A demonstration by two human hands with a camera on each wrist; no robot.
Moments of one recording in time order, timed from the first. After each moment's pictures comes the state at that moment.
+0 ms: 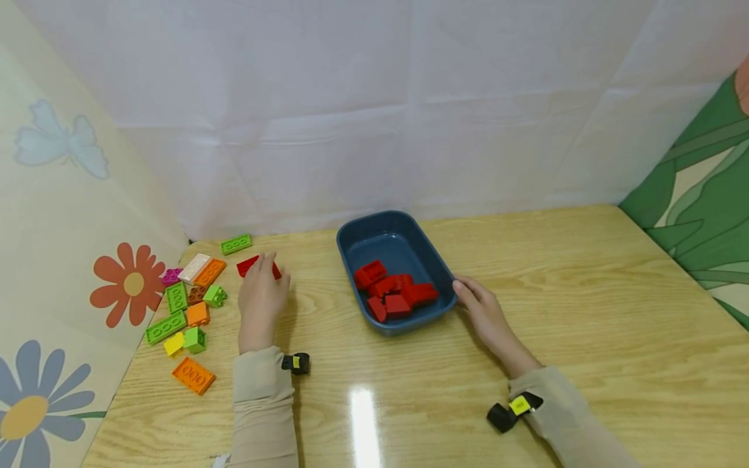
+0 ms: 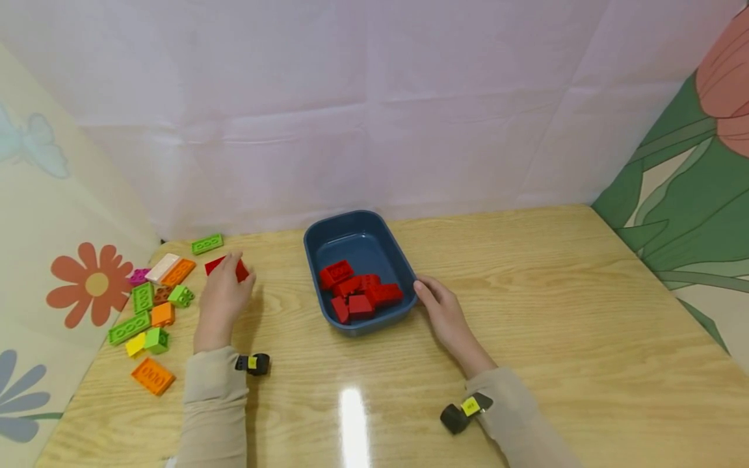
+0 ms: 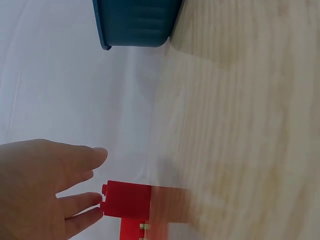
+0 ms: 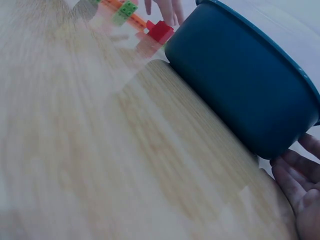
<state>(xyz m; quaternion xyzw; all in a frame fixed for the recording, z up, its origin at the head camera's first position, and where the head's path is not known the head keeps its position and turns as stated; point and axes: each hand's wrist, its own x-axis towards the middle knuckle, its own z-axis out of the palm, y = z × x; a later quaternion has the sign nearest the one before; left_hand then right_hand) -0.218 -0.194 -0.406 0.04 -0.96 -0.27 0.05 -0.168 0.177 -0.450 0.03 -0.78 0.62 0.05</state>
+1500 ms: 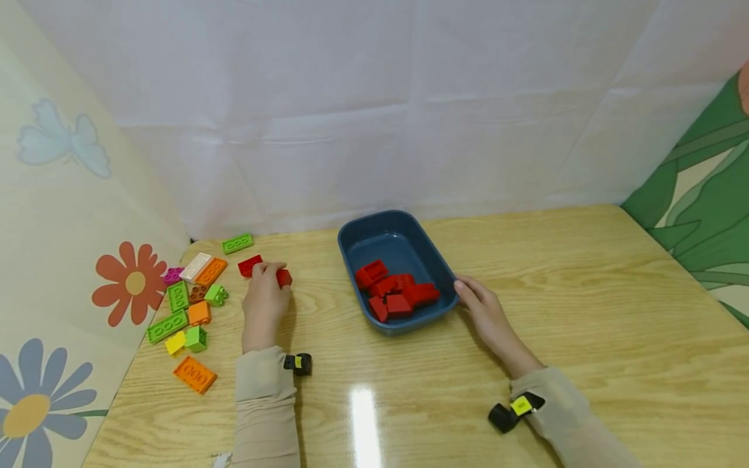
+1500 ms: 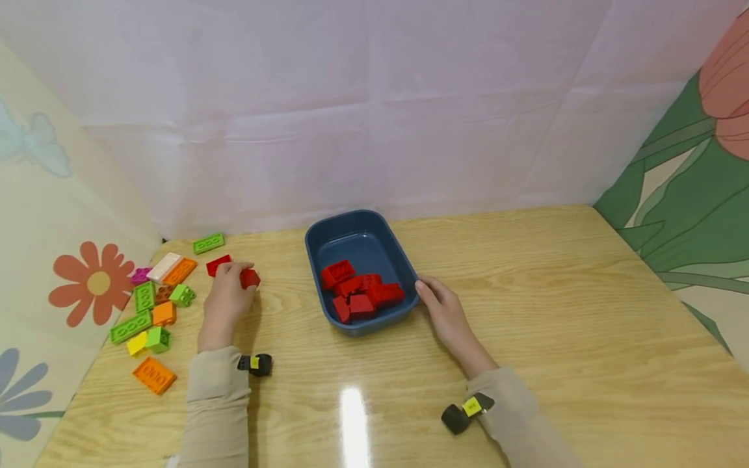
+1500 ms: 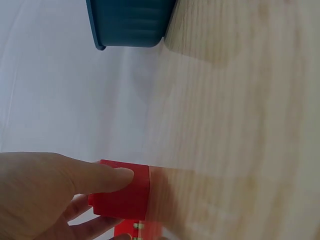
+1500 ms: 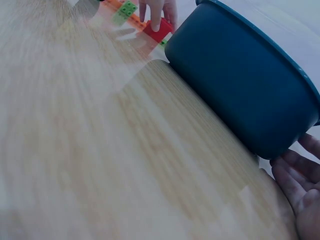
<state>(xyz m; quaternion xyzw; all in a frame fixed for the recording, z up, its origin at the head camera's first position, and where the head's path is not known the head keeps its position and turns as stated) -0.214 -0.194 -0.412 0.06 -0.95 -0.30 0.02 -0.168 0.178 -0.450 0.03 -0.79 0.61 0.05</state>
